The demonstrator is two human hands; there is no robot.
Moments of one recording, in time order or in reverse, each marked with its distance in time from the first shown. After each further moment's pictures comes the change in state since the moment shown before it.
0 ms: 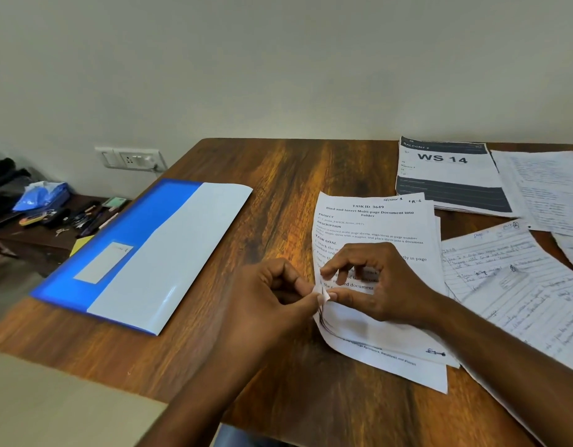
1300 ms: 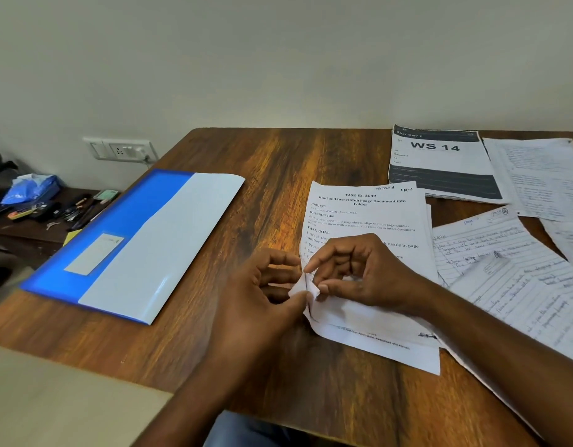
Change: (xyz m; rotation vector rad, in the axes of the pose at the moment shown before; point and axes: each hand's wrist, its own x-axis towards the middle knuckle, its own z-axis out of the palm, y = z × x) left_hand -0.010 -0.015 0.006 -0.012 0.073 0.028; right_hand -0.001 -0.016 0.004 0.312 -0.123 0.161
